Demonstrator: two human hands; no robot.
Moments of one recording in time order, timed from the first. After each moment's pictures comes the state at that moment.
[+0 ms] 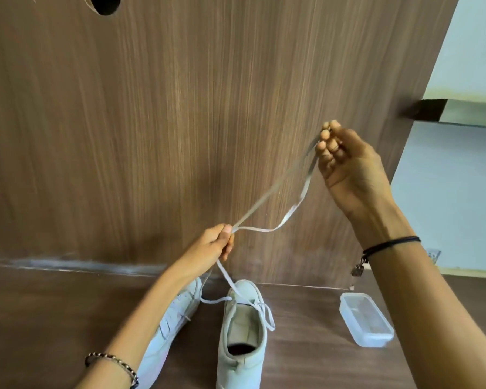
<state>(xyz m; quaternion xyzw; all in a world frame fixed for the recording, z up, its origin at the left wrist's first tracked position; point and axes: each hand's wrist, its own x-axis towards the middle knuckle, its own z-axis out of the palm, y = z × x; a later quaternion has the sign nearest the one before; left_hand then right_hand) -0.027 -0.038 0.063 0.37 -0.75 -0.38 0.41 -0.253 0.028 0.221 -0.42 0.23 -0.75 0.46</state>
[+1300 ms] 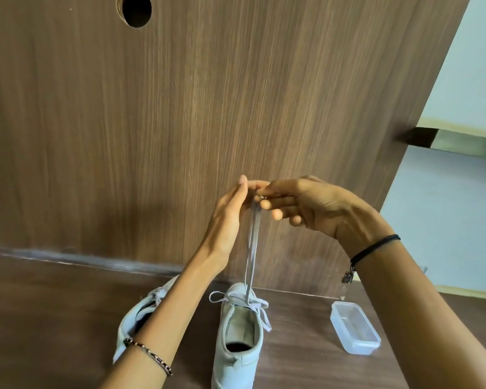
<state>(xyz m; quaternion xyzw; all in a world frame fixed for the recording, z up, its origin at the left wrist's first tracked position) -0.062 0.006 0.134 0.19 -0.58 -0.46 0.64 -0.203 0.054 0.232 -0.60 0.55 -0.36 0.46</state>
